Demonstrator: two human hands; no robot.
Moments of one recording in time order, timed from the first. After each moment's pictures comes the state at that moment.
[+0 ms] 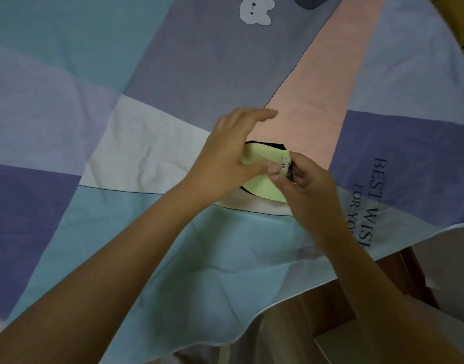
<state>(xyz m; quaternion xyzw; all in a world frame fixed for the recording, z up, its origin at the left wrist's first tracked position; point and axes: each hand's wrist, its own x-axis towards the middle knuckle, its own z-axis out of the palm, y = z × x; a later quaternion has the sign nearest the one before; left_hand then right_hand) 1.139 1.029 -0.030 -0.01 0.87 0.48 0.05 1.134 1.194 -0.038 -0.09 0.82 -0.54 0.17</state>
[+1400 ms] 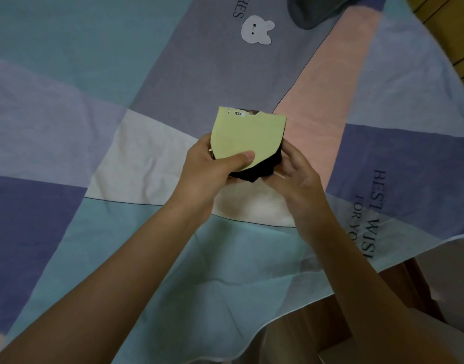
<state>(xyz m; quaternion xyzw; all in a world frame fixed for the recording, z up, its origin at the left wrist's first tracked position) 1.148 1.021 -0.026 -0.33 0.57 0.75 0.05 1.120 1.174 -0.045 -0.01 0.70 -0.67 0.25</state>
